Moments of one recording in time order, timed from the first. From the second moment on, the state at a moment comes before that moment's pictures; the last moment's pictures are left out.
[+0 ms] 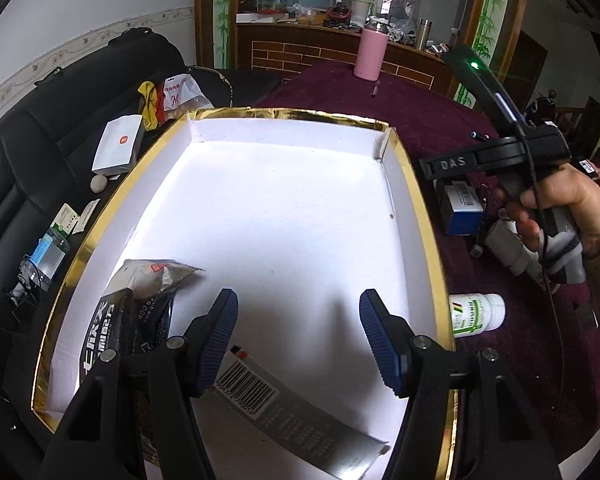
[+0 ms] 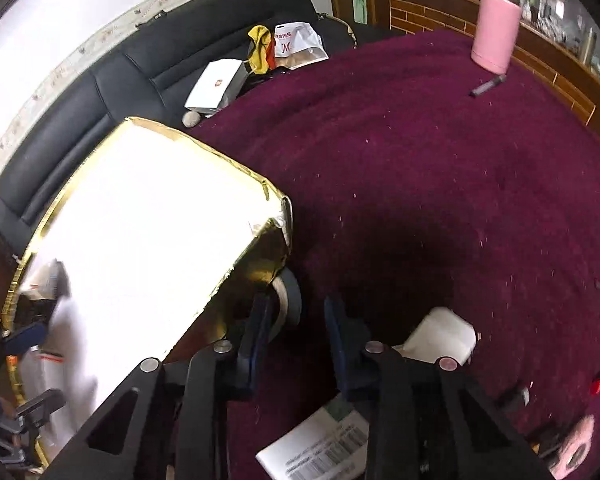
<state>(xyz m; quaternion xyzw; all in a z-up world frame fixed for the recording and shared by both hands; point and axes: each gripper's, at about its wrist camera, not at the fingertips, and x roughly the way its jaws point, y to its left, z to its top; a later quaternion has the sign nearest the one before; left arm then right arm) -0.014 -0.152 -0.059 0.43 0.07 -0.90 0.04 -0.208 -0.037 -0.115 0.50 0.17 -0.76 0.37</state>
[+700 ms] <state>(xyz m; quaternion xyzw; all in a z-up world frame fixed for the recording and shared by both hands) -0.016 -0.140 -0.035 0.41 0.06 -0.91 0.04 -0.144 0.080 -0.097 0.51 0.25 -0.76 0.32</state>
